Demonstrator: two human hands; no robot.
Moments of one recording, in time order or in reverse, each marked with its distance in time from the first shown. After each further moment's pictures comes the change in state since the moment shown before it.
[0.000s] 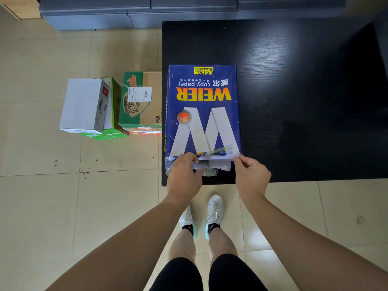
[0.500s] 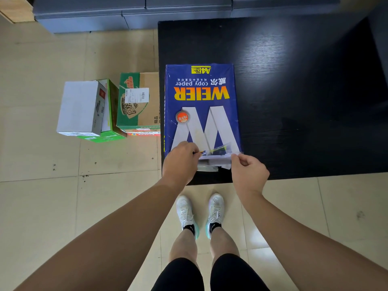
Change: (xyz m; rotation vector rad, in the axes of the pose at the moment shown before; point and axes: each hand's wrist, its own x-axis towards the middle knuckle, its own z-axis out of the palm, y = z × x) left_hand 0.036 0.010 -0.019 0.291 -0.049 0.174; right_hand -0.007 -0.010 0.005 0.047 0.057 0.082
